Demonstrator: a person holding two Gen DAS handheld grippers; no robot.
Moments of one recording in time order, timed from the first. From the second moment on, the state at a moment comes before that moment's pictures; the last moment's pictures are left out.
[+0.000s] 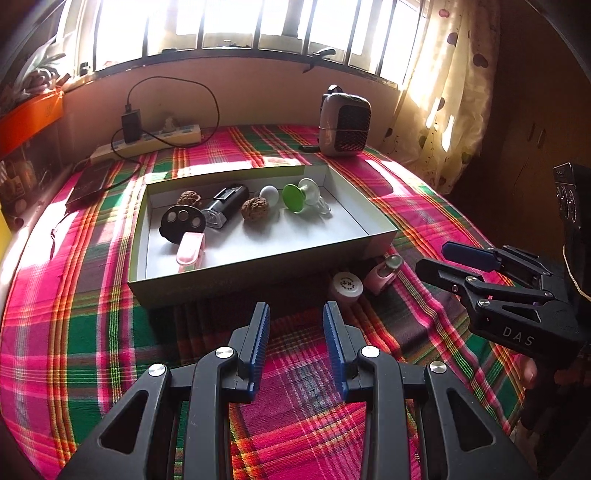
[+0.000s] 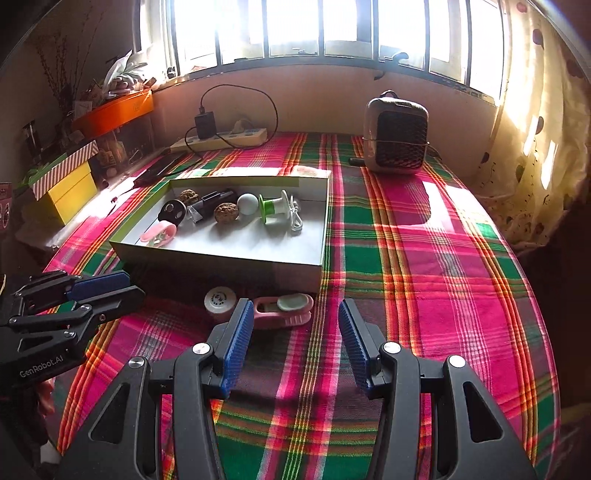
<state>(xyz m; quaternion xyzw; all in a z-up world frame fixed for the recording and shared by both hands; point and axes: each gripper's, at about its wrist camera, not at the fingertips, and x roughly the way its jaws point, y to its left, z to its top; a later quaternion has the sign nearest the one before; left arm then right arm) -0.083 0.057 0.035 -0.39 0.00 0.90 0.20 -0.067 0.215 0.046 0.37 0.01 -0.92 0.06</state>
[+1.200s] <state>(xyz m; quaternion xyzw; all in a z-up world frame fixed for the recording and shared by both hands) -0.123 0.114 0.008 -0.42 0.04 0.88 0.23 -0.060 0.253 0.027 0.39 -0.02 -0.92 0.05</state>
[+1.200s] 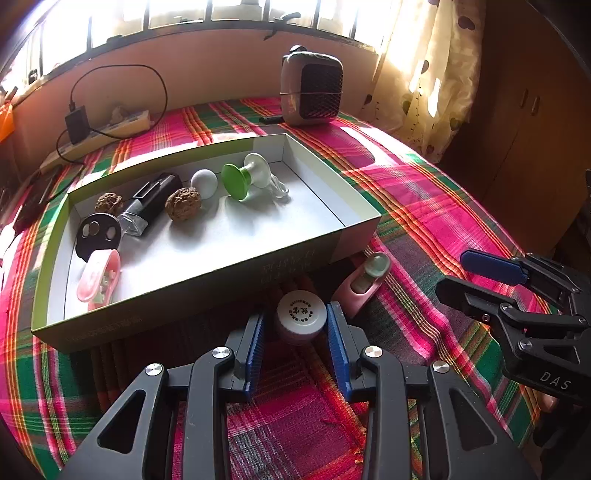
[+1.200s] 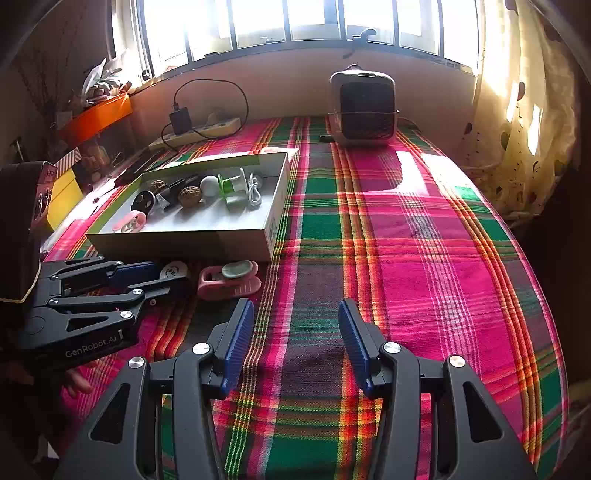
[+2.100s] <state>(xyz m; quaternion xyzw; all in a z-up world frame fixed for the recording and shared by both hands) -0.120 0.089 0.006 -0.43 0.01 0.88 0.22 -0.073 0.226 0.026 0.40 -0.02 -0.91 0.05</state>
